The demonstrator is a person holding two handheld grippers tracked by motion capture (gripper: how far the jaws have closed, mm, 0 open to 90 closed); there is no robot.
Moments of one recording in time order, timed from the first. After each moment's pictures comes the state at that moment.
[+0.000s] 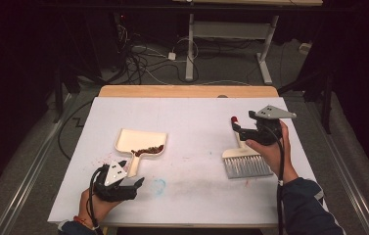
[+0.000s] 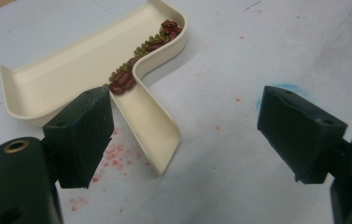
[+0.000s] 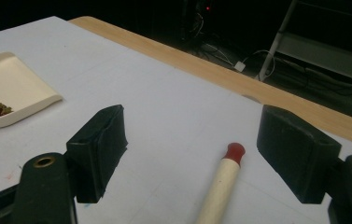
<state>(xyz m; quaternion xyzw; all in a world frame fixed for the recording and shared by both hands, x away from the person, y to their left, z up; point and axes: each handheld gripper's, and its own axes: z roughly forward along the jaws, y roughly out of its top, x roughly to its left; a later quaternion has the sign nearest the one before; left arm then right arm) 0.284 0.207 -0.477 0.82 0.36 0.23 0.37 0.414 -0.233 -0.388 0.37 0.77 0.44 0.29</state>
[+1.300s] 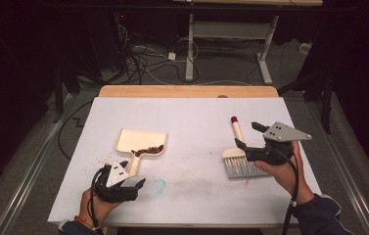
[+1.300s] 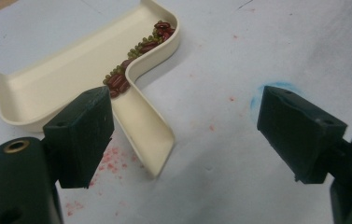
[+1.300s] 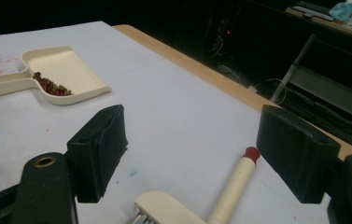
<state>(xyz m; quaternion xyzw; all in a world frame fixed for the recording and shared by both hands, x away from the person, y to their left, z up) 0.283 0.204 -0.477 0.83 0.35 0.23 0.37 0.349 -0.237 -0.374 0.29 0.79 0.45 0.30</state>
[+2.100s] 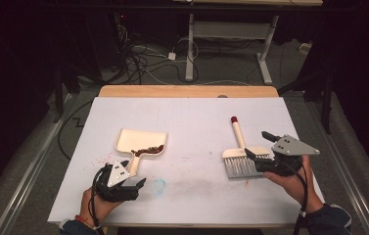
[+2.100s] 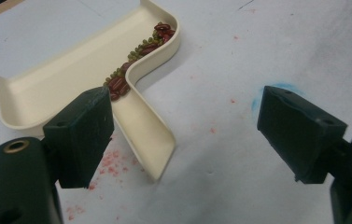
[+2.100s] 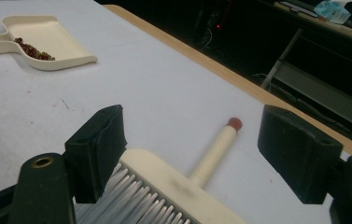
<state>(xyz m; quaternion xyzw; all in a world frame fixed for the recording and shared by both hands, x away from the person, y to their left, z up) 0.284 0.202 -0.477 0.83 0.34 0.24 0.37 0.333 -0.265 -0.398 0.28 0.79 0.43 0.33</state>
